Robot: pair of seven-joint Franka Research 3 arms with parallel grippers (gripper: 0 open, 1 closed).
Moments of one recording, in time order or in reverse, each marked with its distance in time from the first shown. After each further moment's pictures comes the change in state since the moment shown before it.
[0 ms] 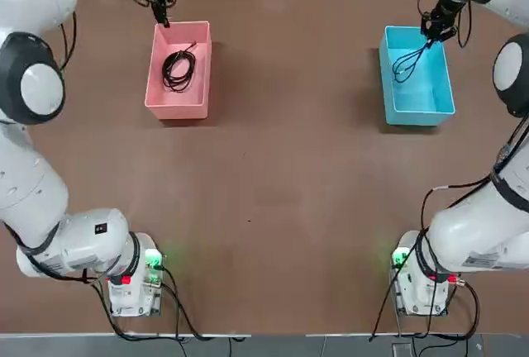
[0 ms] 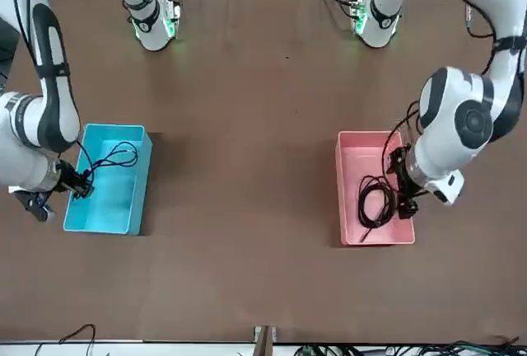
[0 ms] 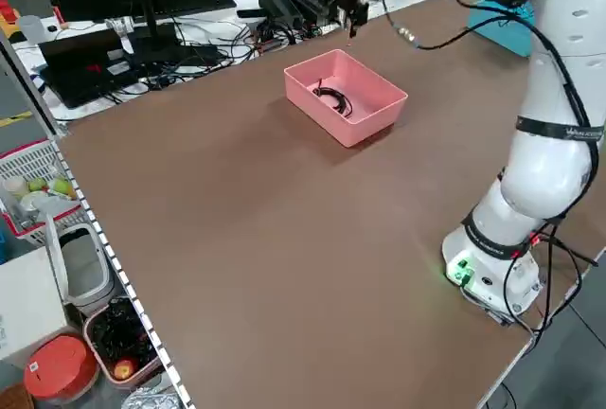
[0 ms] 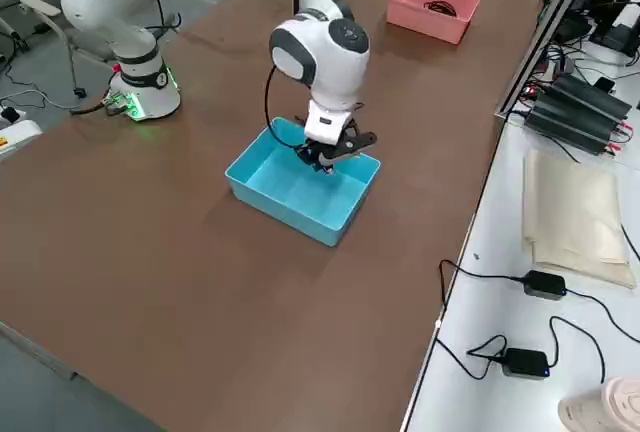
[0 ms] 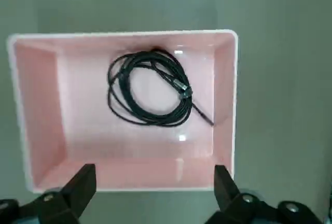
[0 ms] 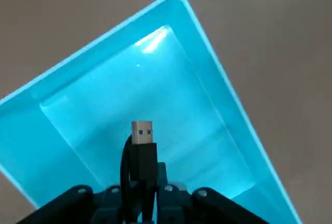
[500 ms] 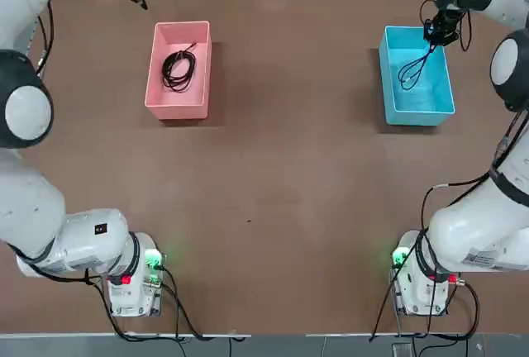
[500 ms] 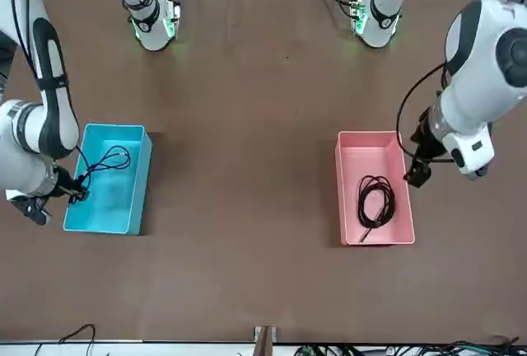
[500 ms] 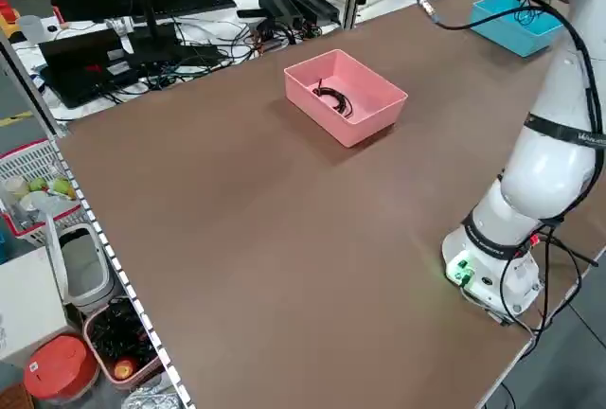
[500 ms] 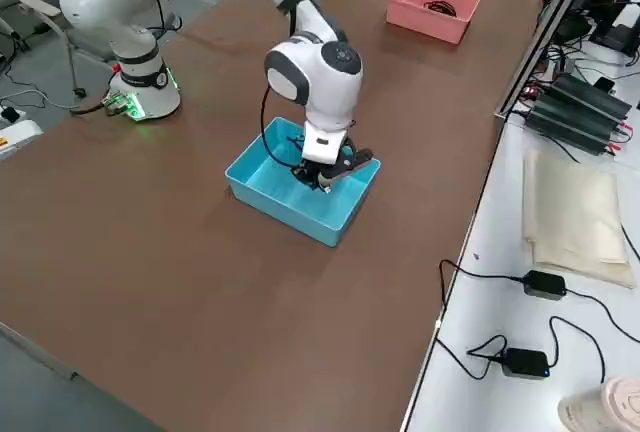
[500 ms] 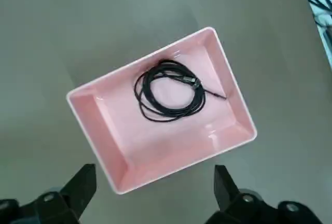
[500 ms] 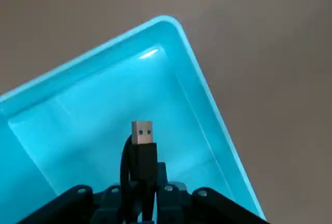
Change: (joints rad) left arm -0.014 -0.166 0.045 0.034 -0.069 -0.187 0.457; right arm -0.020 0.074 0.005 -0.002 -0.045 0.100 -0.066
